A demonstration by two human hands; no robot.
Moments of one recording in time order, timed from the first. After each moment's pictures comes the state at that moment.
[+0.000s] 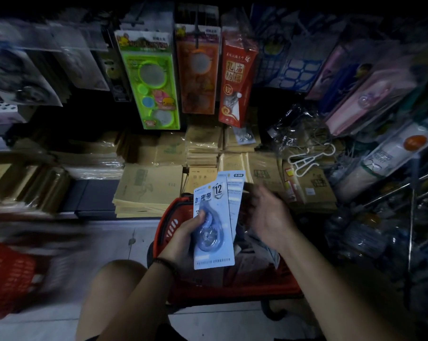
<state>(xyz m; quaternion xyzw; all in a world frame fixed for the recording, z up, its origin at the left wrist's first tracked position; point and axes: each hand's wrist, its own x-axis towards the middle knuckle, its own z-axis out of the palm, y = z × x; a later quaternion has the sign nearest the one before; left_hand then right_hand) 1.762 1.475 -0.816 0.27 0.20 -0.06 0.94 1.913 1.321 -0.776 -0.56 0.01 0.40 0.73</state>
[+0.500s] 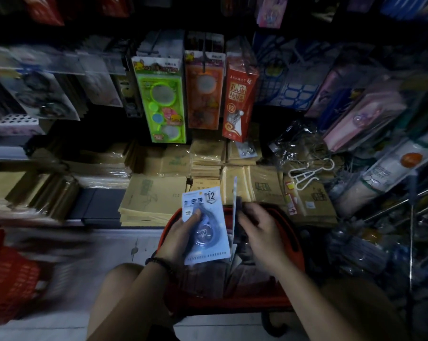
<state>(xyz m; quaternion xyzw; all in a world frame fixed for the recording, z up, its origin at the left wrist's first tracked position) 1.765 1.492 -0.802 0.42 0.31 0.03 0.86 1.885 1.316 -0.787 -0.74 -0.18 0.20 0.62</state>
